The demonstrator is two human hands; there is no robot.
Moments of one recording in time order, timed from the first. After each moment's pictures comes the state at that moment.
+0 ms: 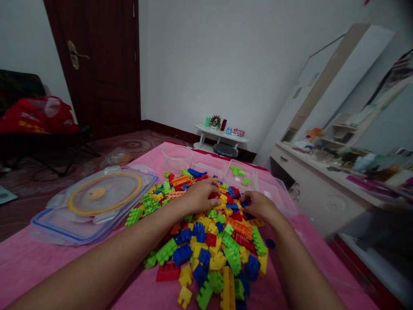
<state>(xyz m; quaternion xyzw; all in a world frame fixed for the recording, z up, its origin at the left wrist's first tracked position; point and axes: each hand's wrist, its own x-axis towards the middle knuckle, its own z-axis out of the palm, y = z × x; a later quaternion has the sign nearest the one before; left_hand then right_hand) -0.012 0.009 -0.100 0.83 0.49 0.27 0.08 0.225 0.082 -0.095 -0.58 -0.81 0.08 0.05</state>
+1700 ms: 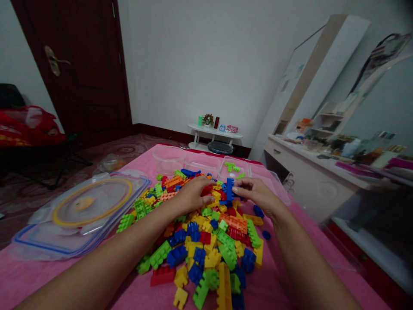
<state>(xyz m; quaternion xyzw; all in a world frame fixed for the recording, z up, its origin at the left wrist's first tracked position) -0.012 0.013 -0.107 0.80 0.49 0.33 0.09 0.211 0.043 -0.055 -0.41 -0.75 0.43 0.30</state>
